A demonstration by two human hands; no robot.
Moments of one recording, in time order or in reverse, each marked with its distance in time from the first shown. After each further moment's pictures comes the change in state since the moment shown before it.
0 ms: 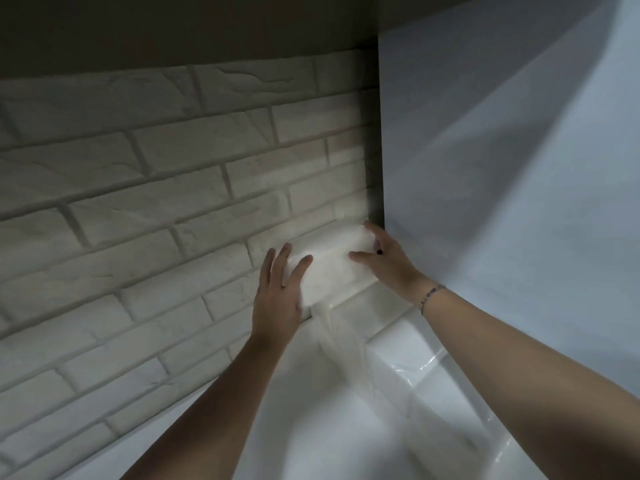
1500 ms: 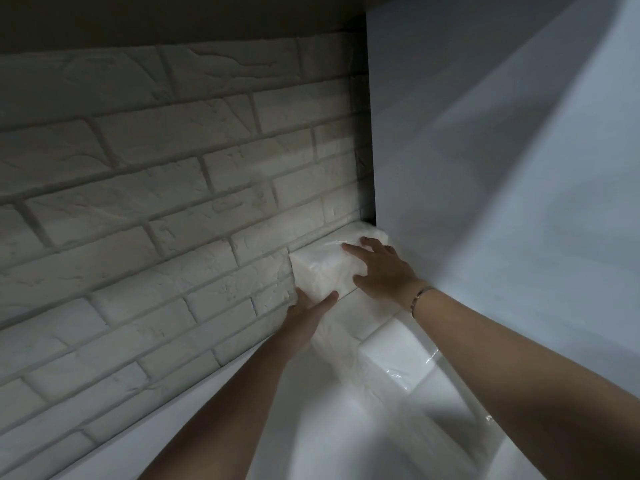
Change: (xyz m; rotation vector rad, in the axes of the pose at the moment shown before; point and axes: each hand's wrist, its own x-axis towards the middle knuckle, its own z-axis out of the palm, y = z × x) left_hand 0.002 0.028 0.071 -0.846 -0.658 -0.911; right_hand 0.006 0.026 -0.006 -0.749 -0.144 -0.085
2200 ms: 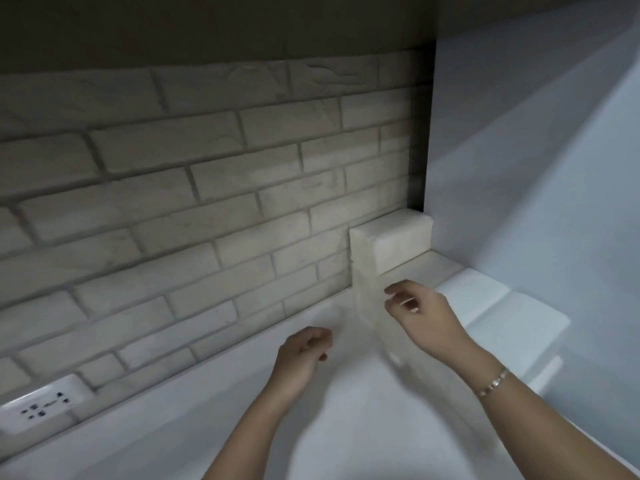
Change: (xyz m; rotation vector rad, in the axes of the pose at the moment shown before) left_hand -0.222 -0.056 -0.082 -0.050 0.117 0.111; right_hand -0.179 -0.098 0.031 0.562 0.234 0.047
